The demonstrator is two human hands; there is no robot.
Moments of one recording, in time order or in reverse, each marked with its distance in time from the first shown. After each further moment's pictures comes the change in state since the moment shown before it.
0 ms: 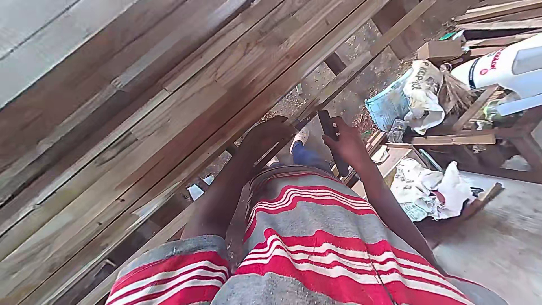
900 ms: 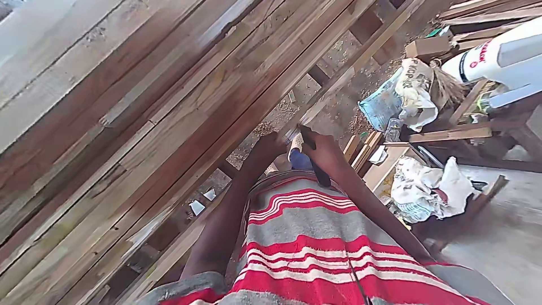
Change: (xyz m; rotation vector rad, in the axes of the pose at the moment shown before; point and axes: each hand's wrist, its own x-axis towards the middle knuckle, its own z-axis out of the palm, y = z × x) left_hand 0.002 -0.008 0.029 0.640 0.331 0.002; right_hand 0.008 -0.025 -0.004 -0.090 -0.082 0.061
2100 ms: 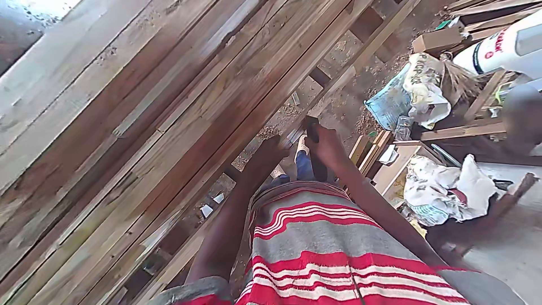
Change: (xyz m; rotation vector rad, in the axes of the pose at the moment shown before) left_hand -0.001 -0.001 -0.007 -0.144 -0.065 0.007; right_hand 0.020 0.002 0.000 0.075 0.102 -0.005
